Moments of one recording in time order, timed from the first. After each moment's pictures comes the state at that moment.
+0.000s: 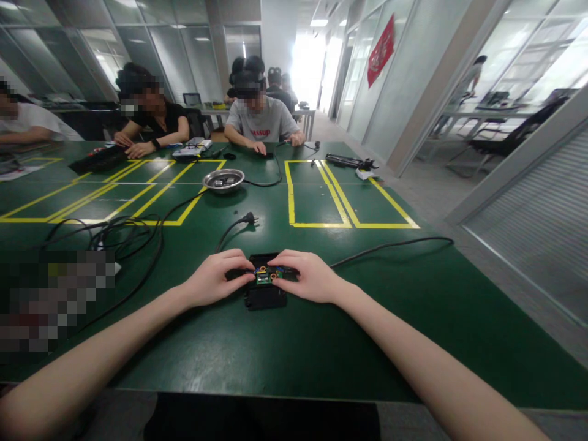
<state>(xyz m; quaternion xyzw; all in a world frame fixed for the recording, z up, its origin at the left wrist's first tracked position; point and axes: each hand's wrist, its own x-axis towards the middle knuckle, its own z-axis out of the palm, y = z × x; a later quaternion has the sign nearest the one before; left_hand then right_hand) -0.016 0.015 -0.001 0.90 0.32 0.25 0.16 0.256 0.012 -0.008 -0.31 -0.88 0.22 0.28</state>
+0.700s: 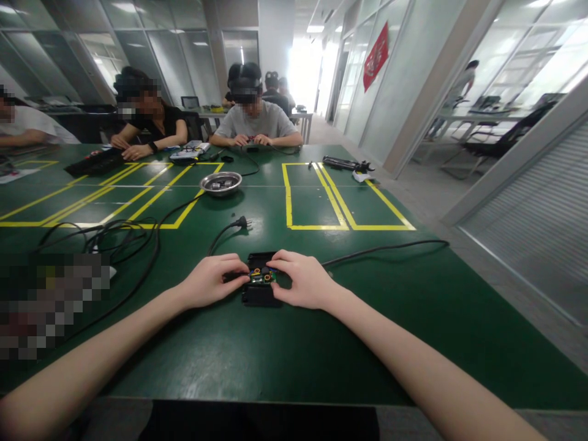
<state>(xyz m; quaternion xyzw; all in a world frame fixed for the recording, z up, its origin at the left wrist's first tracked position) -0.020 0.018 0.000 0.90 0.36 0.20 0.13 0.245 0.002 -0.005 -0.39 -0.89 0.11 0.23</state>
